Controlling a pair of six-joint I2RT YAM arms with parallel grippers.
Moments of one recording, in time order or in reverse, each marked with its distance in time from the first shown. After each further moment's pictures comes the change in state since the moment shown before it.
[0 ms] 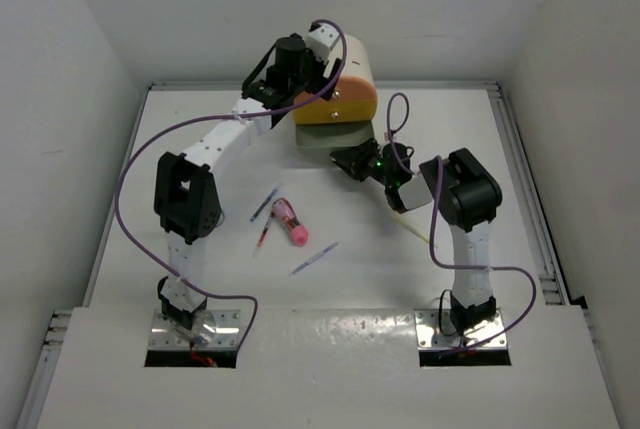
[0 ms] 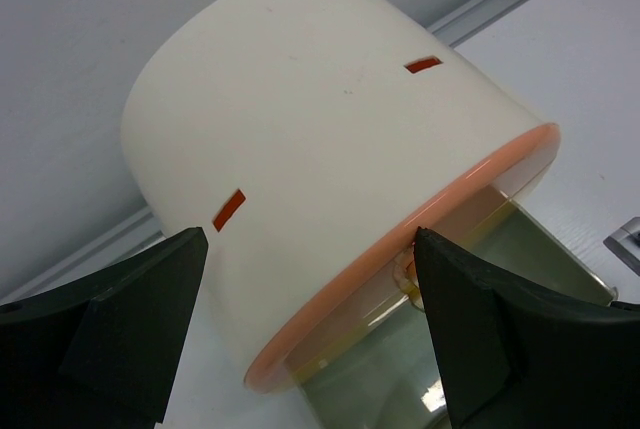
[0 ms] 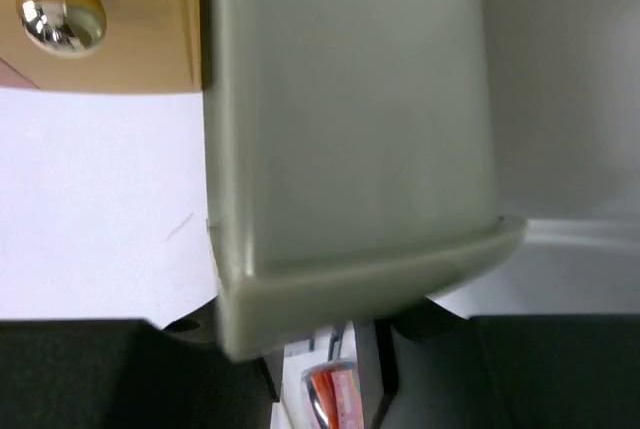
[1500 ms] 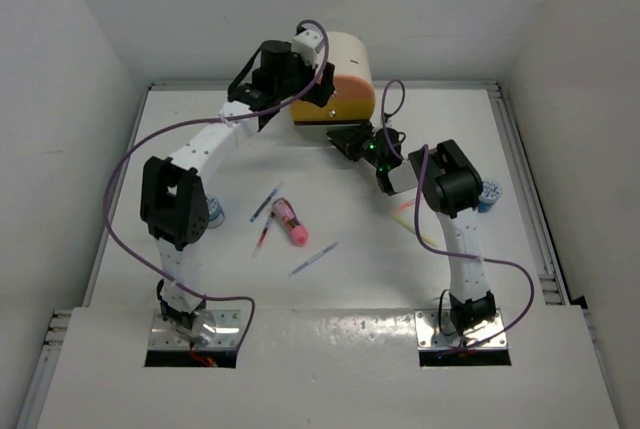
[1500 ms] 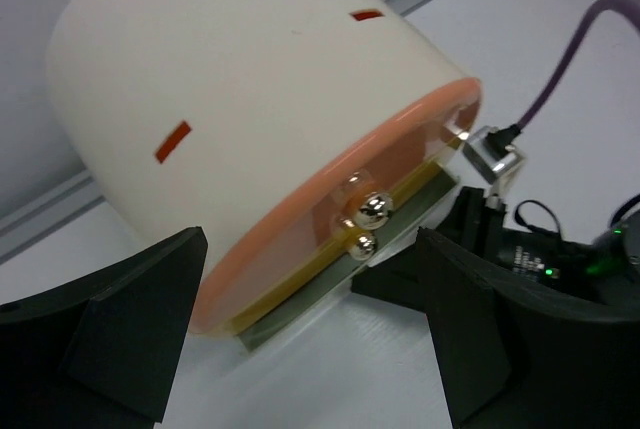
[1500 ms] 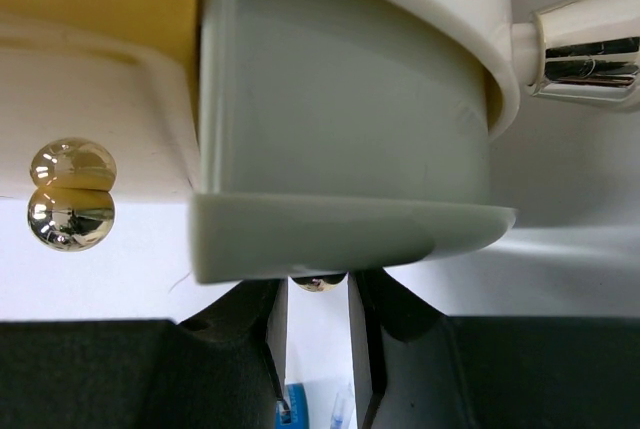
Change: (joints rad) left arm 0.050 -0.087 -0.114 -0.014 0.200 -0.152; right arm -0.026 0.213 0.301 0.000 0.029 -0.011
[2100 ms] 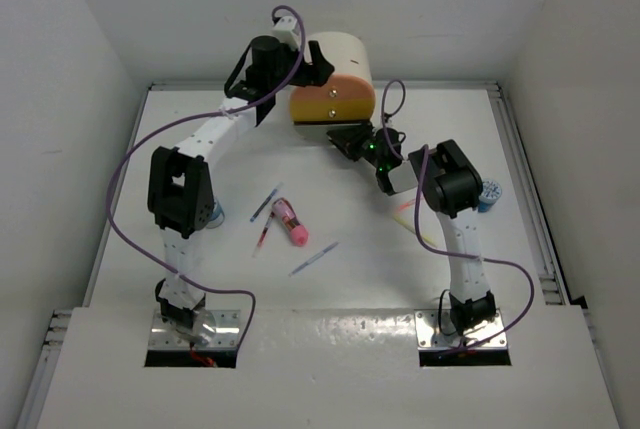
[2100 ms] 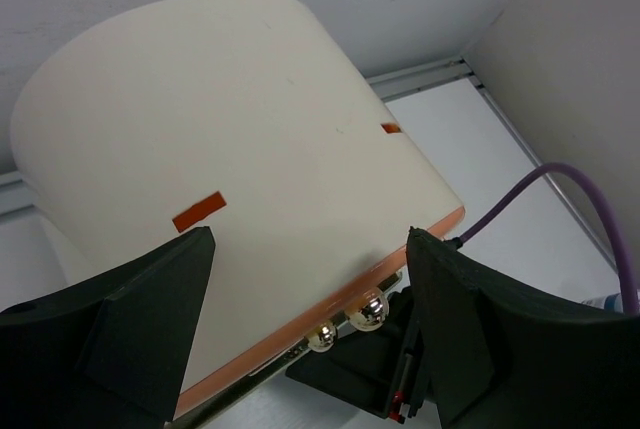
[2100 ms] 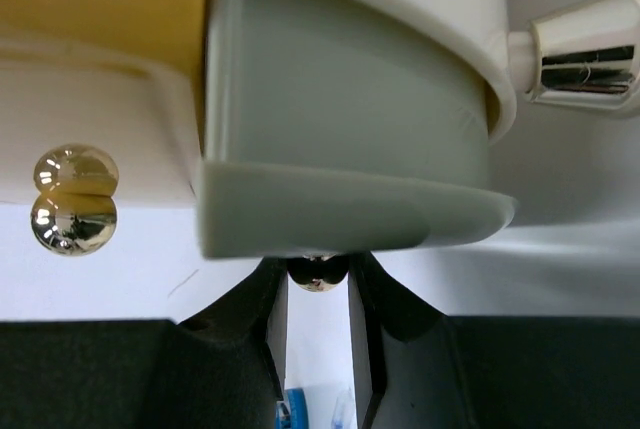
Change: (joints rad) left arm 0.062 0.106 0.039 0.217 0.047 -0.348; right arm 0.000 0.002 0.005 0.001 0.012 0.000
